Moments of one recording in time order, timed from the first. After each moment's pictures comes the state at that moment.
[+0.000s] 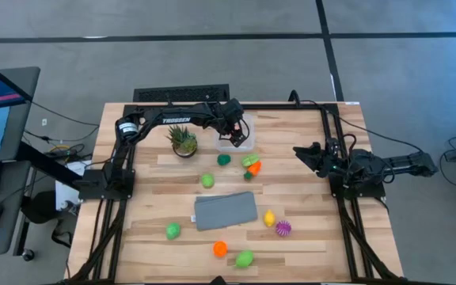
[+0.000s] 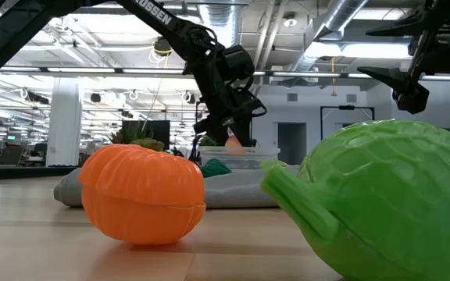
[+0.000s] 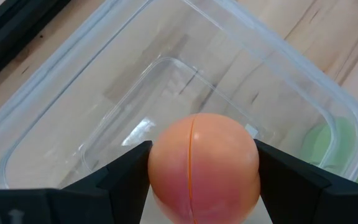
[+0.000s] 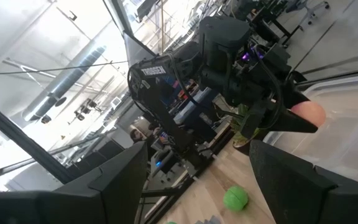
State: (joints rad) left arm 0.41 2.09 1.64 -0.58 -0.01 -0.27; right arm 0.11 0.09 0.01 0.26 0.36 0.73
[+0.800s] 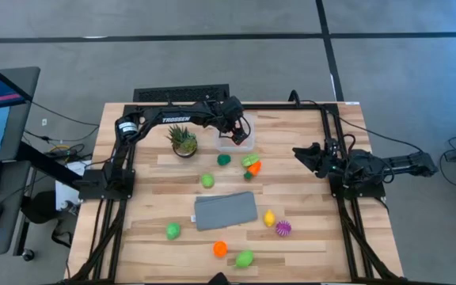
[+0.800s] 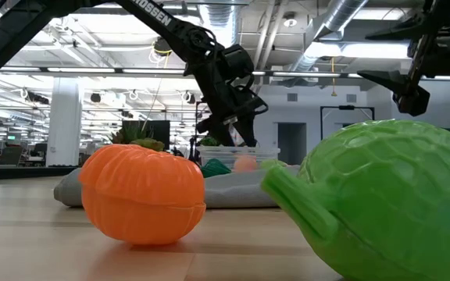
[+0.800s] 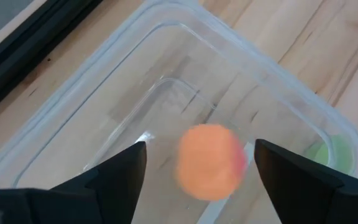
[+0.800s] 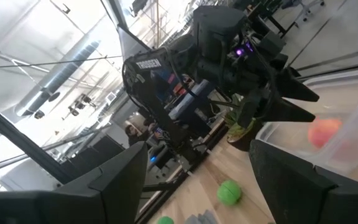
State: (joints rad) left arm 0.42 2.09 1.64 -0.52 -0.01 -0.26; right arm 0.11 0.09 0.01 0.23 0.36 0.73
